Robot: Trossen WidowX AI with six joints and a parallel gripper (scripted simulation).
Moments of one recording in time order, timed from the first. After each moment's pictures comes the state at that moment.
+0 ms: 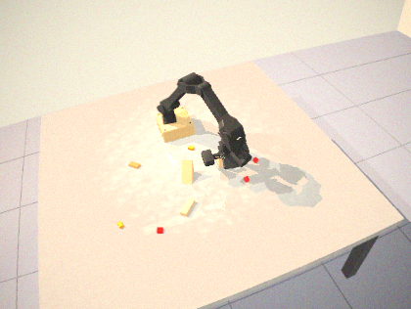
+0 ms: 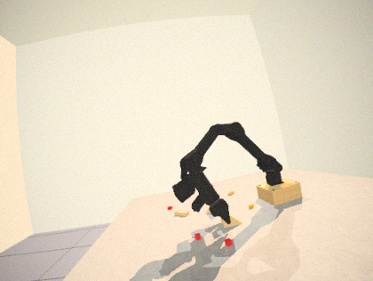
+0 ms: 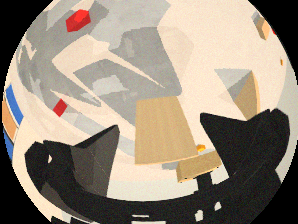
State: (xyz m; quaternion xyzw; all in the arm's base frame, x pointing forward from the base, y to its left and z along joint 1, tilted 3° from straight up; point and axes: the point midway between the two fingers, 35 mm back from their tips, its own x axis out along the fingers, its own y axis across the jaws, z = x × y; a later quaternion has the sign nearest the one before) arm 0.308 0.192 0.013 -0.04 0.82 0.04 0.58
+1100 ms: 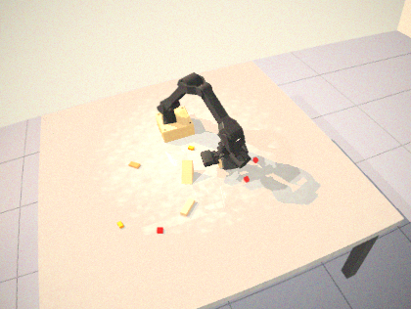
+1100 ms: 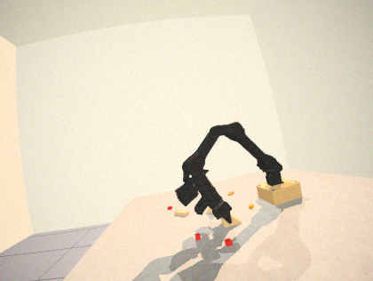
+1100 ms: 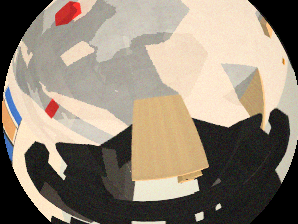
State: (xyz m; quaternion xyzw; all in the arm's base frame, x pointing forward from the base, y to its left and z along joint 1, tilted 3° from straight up) arm 0.299 0.190 0.001 -0.04 0.82 0.04 0.57
